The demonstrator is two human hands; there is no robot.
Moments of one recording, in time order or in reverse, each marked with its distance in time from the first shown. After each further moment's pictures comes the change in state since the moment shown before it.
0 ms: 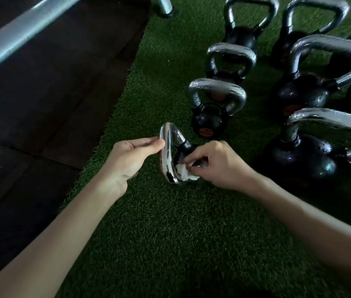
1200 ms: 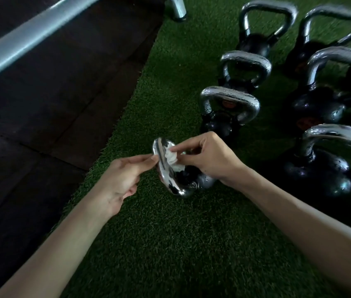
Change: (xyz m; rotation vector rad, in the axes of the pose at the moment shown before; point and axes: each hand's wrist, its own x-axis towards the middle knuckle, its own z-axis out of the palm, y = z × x) left_hand 0.006 -0.032 -0.029 -0.069 -0.104 -0.087; right_hand 0.051 -0.003 0.016 0.430 -0.010 0.109
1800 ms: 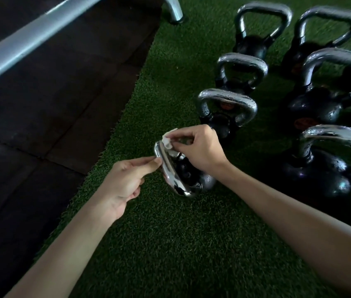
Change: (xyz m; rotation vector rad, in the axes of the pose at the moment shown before) left_hand -0.003 0.006 0.011 -0.024 0.025 -0.002; right_hand 0.026 0.004 0.008 -0.163 0.241 -0.175
